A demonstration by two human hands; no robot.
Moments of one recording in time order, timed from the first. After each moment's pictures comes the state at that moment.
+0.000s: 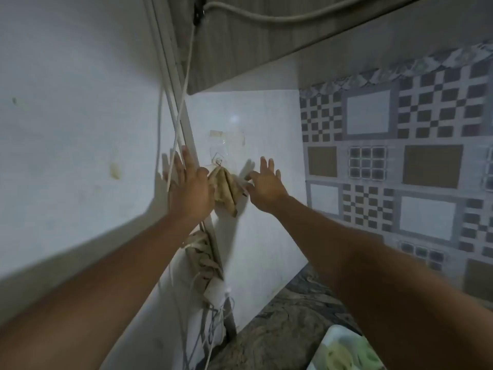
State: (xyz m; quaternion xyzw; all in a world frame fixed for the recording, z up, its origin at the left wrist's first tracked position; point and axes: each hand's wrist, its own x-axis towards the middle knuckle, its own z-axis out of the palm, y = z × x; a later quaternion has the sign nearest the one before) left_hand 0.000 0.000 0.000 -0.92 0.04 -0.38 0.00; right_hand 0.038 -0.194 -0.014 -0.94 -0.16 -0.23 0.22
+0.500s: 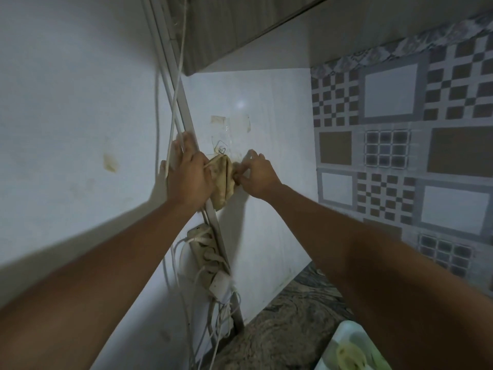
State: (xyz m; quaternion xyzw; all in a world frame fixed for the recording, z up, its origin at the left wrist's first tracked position) left_hand 0.020 0.007 0.009 -0.89 0.06 -0.44 -0.07; right_hand 0.074 -0.165 -0.018 -0.87 -0.20 -0.25 0.39
